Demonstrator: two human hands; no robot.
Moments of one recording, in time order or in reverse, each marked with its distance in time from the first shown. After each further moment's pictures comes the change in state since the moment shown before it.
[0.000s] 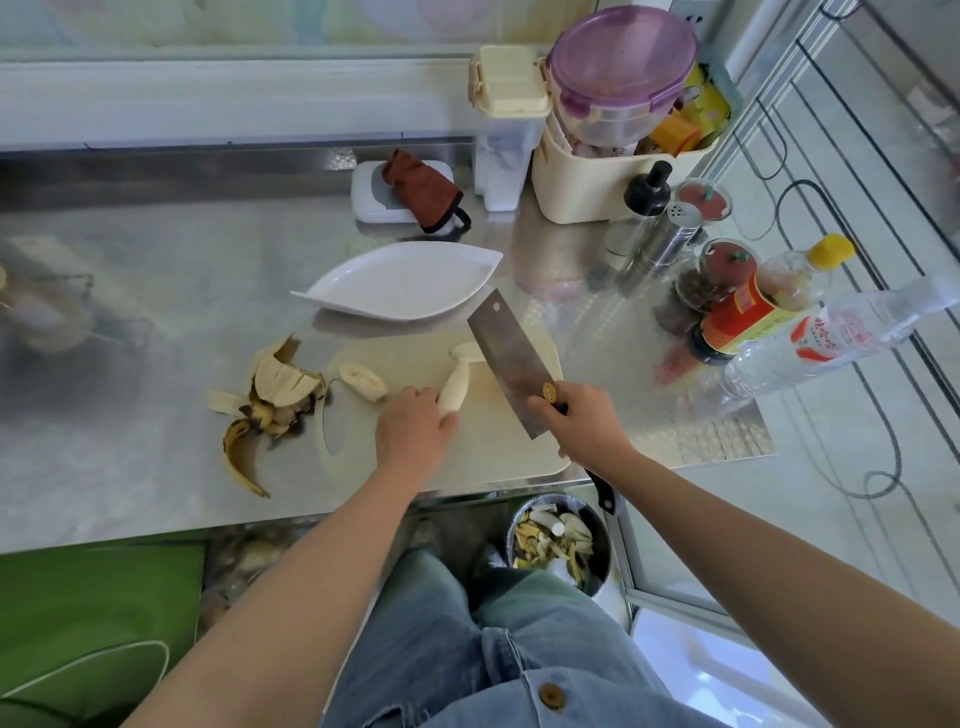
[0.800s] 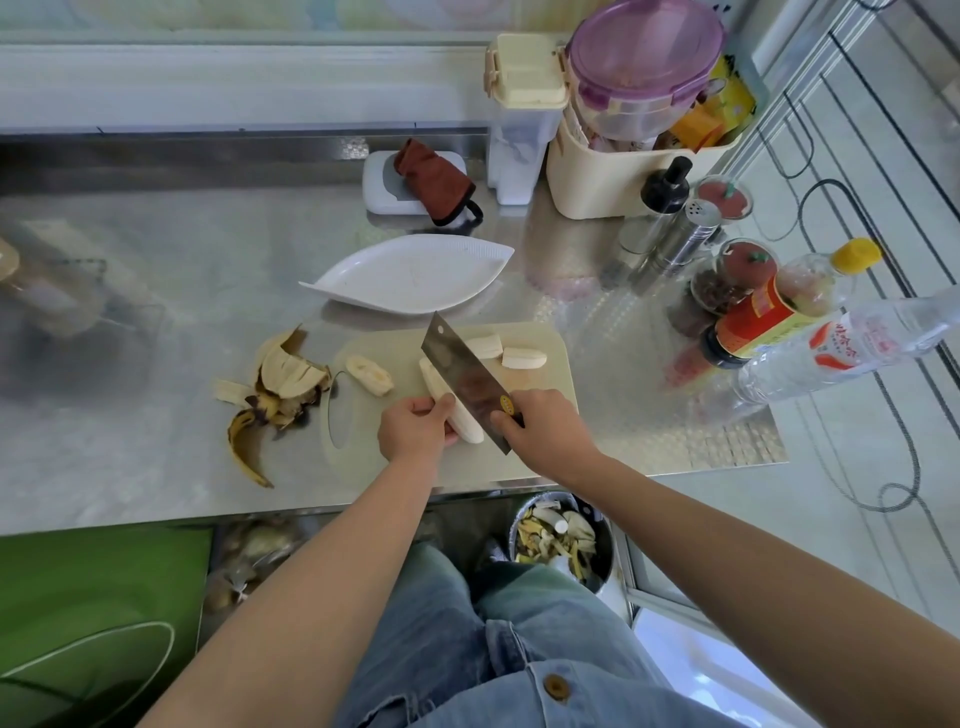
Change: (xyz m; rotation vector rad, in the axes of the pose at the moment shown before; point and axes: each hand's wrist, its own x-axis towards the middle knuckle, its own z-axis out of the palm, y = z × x) left_hand -0.003 0.012 0.012 -1.083 0.154 -0.710; right_hand -0.003 -0.041 0.021 -0.227 -0.112 -0.154
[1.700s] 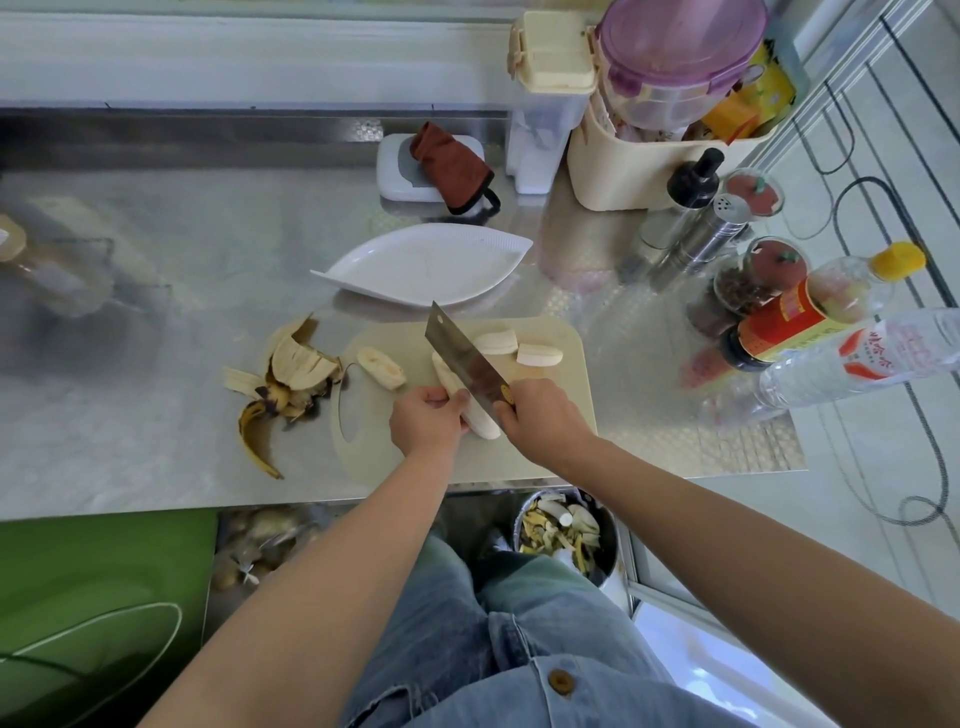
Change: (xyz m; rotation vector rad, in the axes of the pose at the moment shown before) left_hand 0.003 0.005 0.004 0.070 0.035 0.046; right_hand 0.021 -0.015 0.006 -0.088 -0.088 0.049
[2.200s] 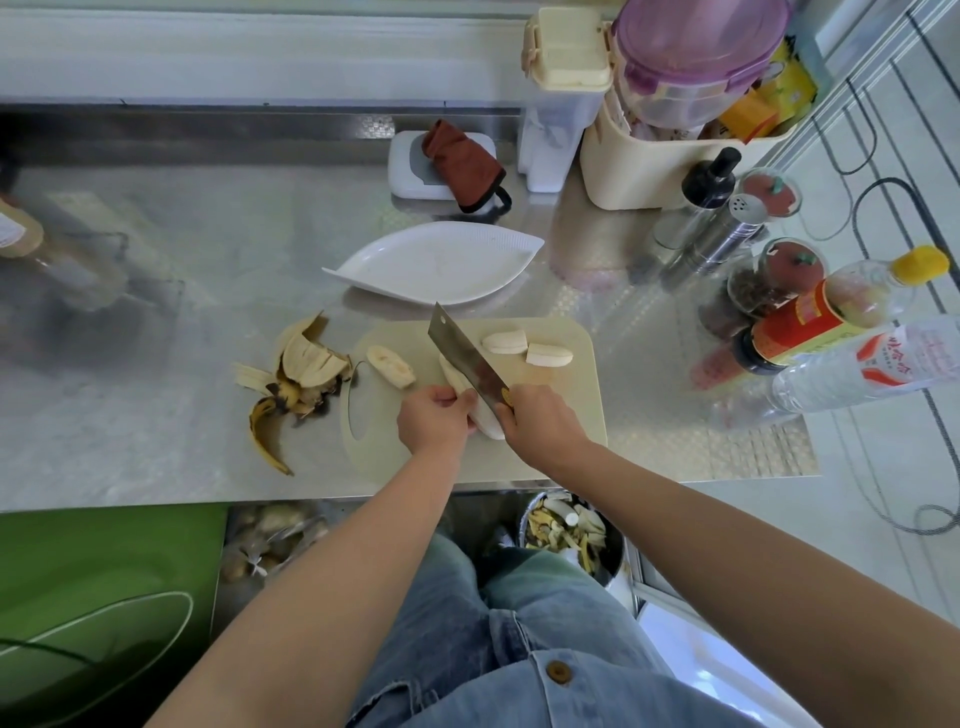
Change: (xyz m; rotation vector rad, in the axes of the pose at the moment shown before) left_hand 0.000 0.002 -0.002 -0.003 -0.009 -0.016; right_hand 0.003 -0.007 0.010 0.006 -0.011 0.021
